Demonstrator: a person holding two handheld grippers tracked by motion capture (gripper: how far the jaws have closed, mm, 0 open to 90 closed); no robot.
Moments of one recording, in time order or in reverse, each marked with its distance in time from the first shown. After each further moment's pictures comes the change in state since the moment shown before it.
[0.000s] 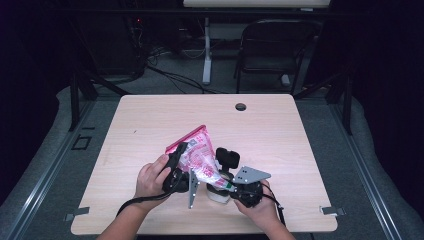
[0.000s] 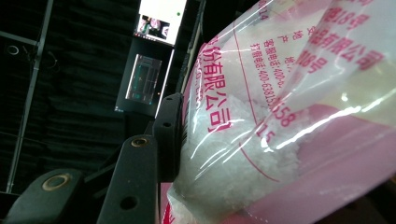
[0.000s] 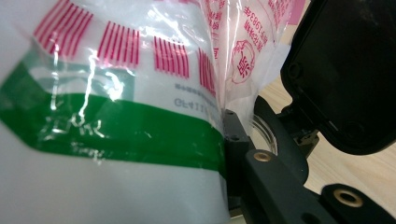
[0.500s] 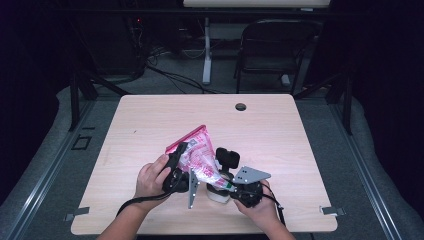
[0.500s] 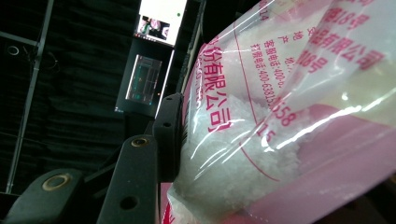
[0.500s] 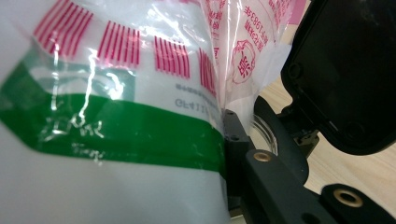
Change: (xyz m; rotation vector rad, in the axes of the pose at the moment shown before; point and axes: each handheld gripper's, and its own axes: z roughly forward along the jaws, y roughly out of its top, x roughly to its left) left arm 0.000 0.000 0.000 -0.006 0.002 -0.003; right arm 0.000 0.000 0.000 -0.001 -0.001 -0.001
